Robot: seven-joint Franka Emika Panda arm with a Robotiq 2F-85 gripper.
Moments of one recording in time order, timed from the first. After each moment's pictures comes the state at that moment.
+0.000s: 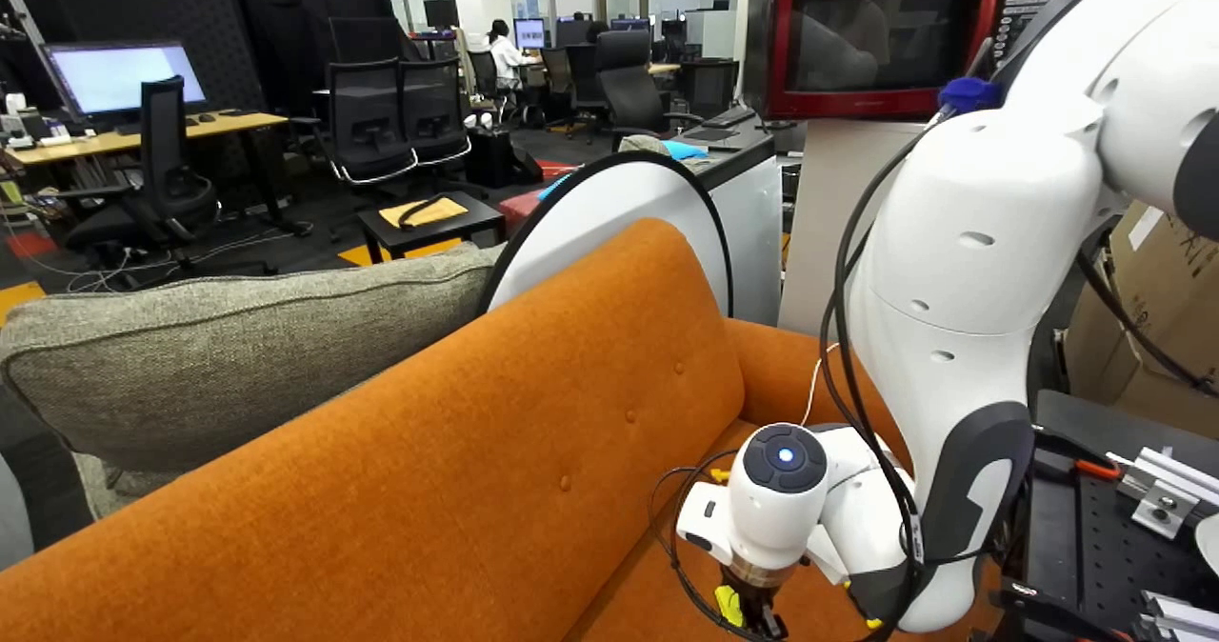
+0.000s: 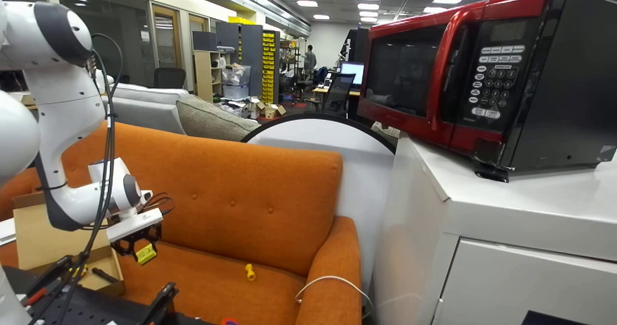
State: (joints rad) arm 0.67 1.02 -0.20 -2.14 -0.29 3.18 -0.12
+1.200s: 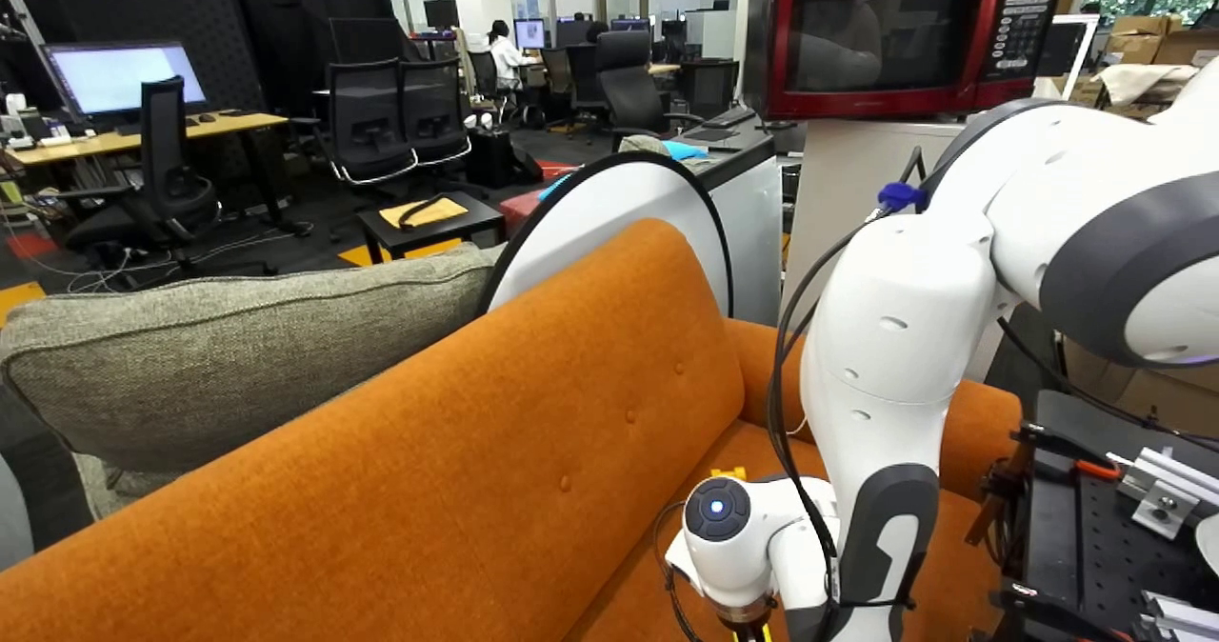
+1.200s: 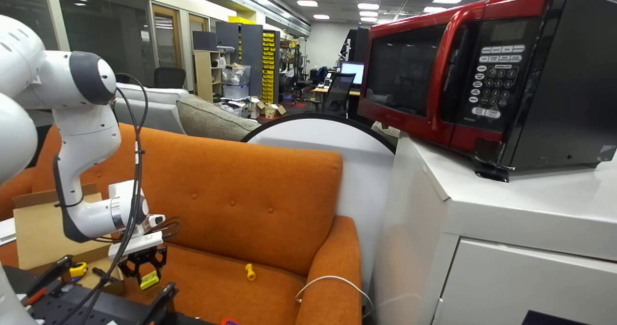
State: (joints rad) arm 0.57 1.26 -0.10 -1.83 -0.18 2.89 -0.03
